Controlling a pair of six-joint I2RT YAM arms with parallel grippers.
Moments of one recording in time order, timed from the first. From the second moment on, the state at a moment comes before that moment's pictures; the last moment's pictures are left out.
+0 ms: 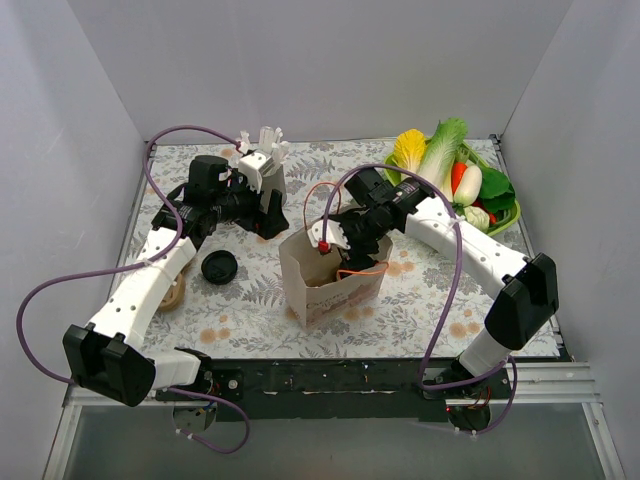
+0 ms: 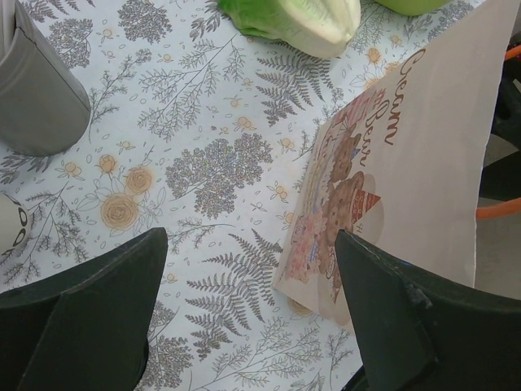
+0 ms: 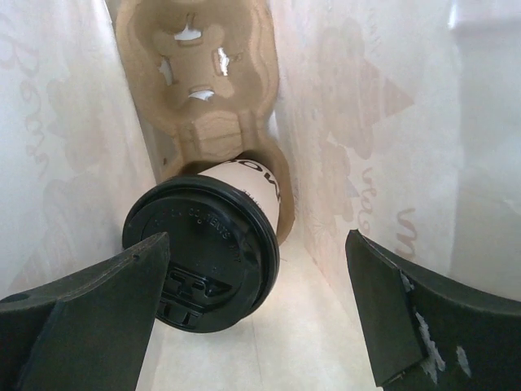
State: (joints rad) left arm -0.34 1.26 1.24 -0.61 0.45 0.07; right arm 0.74 1.61 1.51 -1.09 -0.50 -1.17
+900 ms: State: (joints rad) left arm -0.34 1.24 1.20 -0.57 0.49 0.06; right arm 0.77 1.52 1.60 -1.11 -0.46 -1.10
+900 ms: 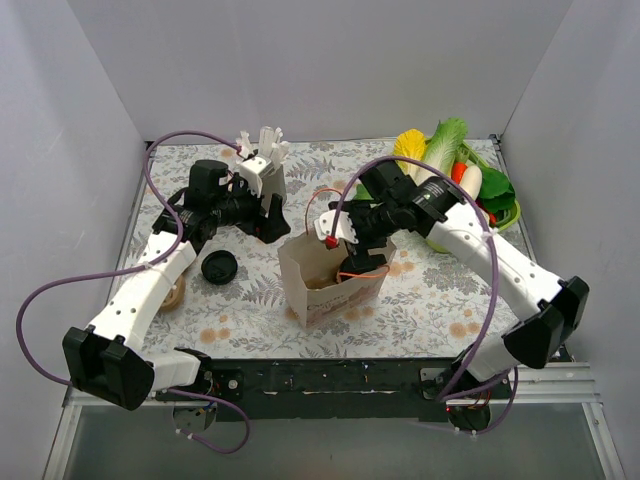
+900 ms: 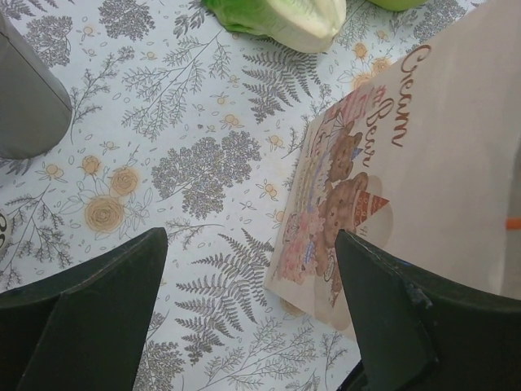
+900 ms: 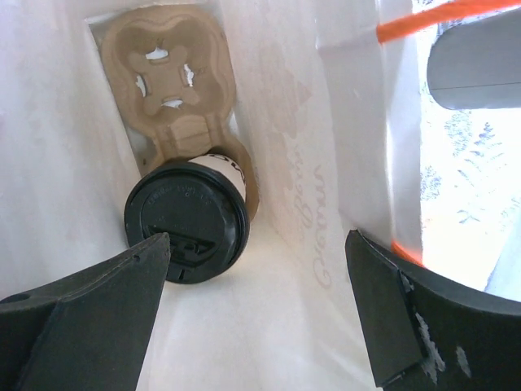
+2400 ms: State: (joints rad) left arm -0.20 1.33 1.57 -0.59 0.21 0.05; right arm 0.88 1.27 1.43 -0.63 -0.26 -1.07
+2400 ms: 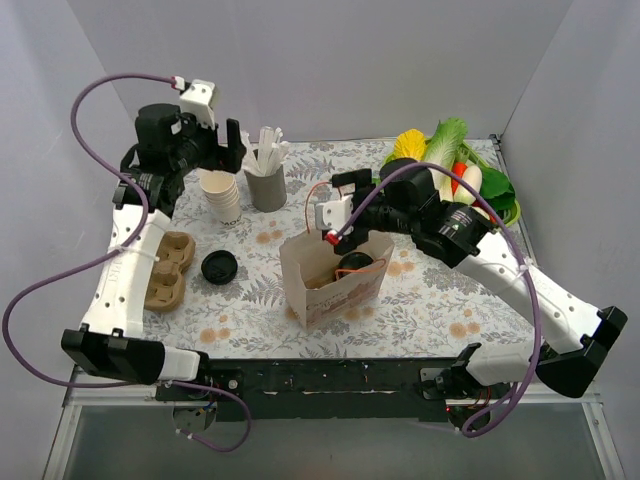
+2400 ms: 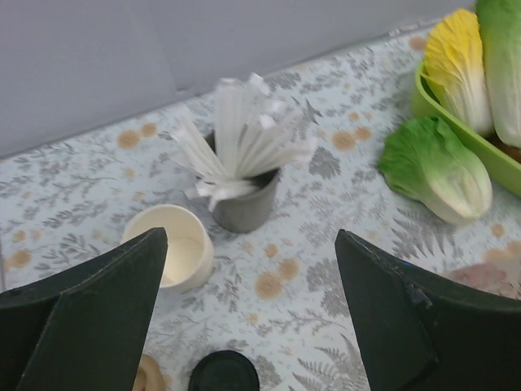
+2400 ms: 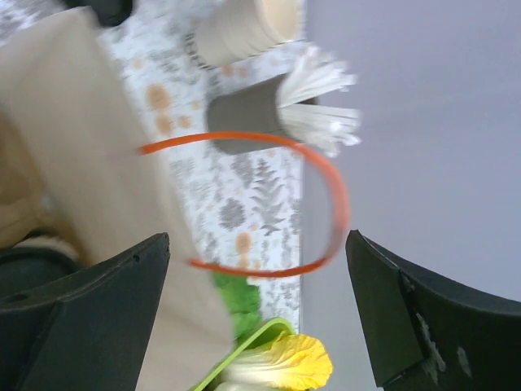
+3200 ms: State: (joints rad) left arm -0.05 2.02 2.05 -0.54 0.38 -0.07; right arm 0.57 1.35 1.50 -0.29 -0.14 -0.35
